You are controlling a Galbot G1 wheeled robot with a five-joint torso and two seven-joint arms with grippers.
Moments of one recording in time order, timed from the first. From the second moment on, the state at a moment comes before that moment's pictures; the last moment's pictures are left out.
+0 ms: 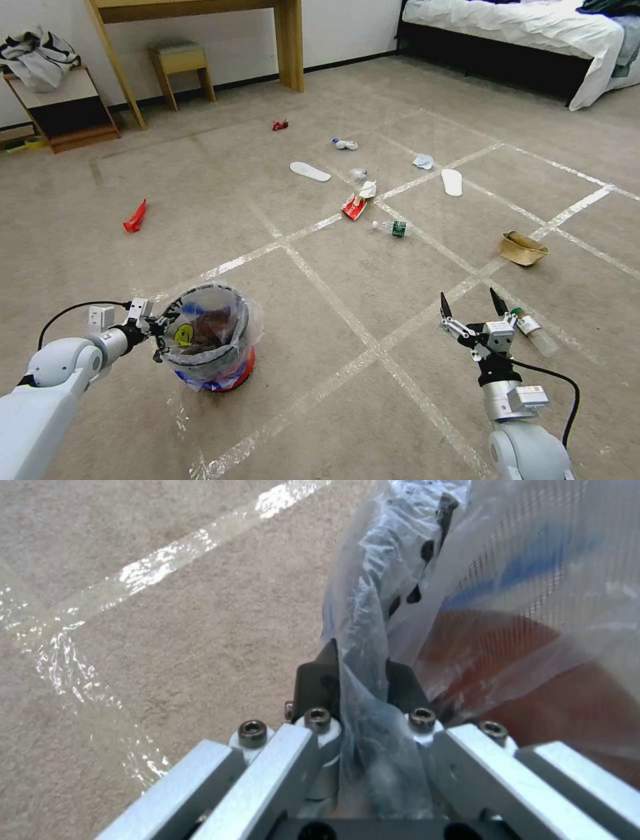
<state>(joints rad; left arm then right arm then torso) 1.06 -0.83 -0.48 -1.37 -0.61 0.52 0.39 -1.50 1.36 0.68 1.90 0.15 0.30 -0.08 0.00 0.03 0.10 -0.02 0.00</state>
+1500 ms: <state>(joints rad) 1.53 -0.96 -0.64 -2.29 -0.85 0.59 0.06 -1.65 1.43 0.78 2.06 0.08 0.32 -0.12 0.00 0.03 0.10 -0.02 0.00</state>
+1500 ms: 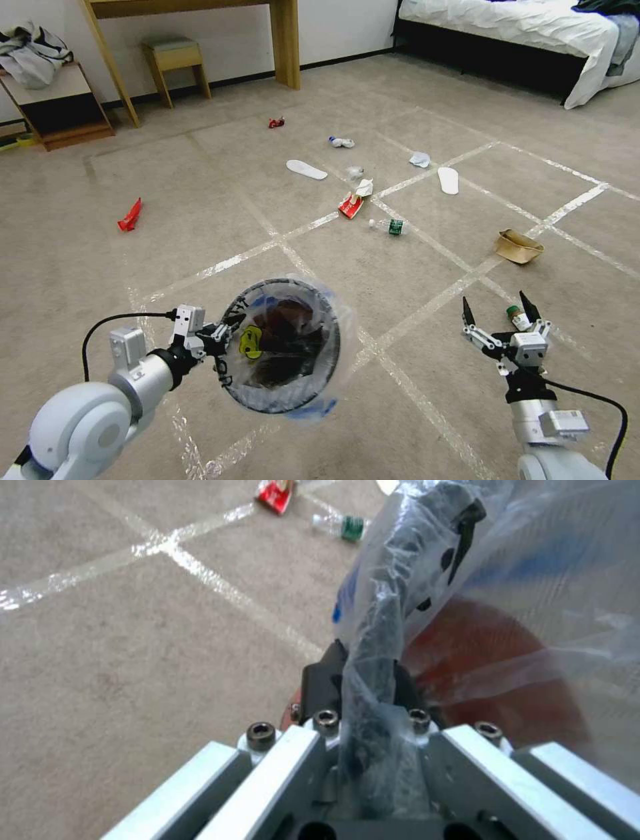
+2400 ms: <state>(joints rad) 1.58 -1.06 -0.62 -2.36 -0.74 0.58 0.09 -1.71 1.49 0.79 2.09 0.03 0.36 -0.15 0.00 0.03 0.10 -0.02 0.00</state>
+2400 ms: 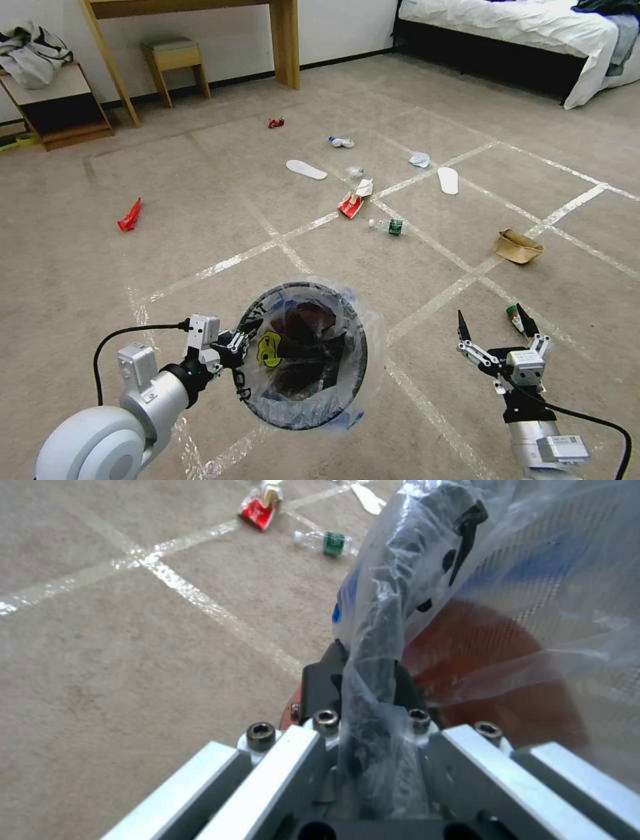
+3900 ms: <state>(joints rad) 1.56 -1.09 -0.59 -2.29 -0.65 0.53 0.17 -1.71 1.50 0.81 2.10 0.04 0.36 -0.14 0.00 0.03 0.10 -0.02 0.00</state>
